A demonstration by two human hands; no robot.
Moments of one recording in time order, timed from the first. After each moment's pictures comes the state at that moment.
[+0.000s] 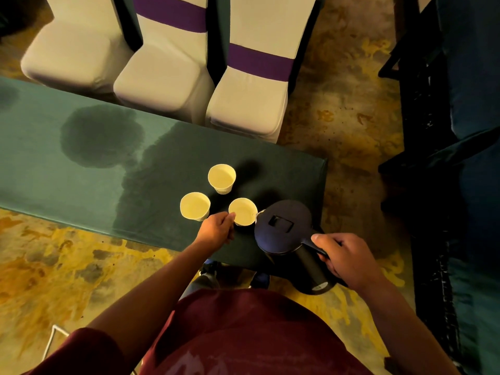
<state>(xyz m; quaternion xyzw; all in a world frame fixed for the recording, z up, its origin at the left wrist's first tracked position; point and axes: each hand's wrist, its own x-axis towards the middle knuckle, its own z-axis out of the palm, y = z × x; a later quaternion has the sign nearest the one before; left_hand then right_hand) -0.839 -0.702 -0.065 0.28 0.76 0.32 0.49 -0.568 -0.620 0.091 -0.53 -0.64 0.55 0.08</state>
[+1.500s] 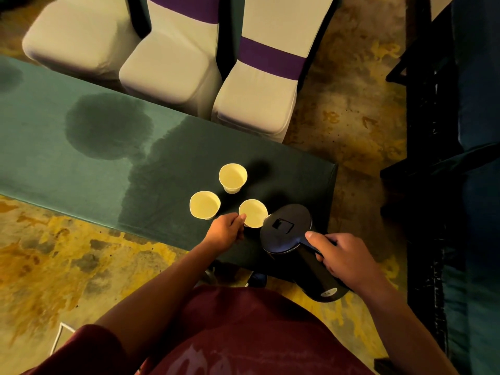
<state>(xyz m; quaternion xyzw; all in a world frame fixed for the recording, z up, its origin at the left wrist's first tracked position) -0.844 -0.703 -0.060 0.29 0.74 0.32 0.52 -0.608 -0.617 0.103 -0.57 -0.67 0.48 -0.02</state>
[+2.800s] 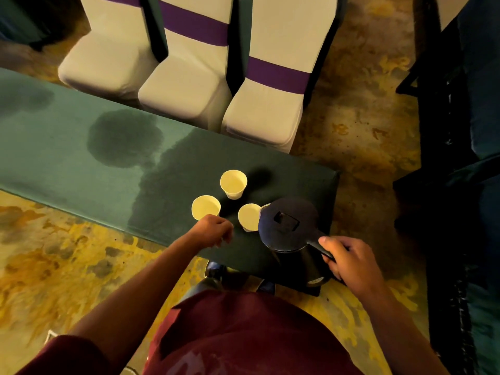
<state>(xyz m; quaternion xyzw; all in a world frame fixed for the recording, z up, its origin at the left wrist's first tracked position) -0.875 -0.710 -0.026 0.26 0.77 0.20 0.55 -0.573 -0.614 0.085 -0.56 -0.62 0.54 0.11</state>
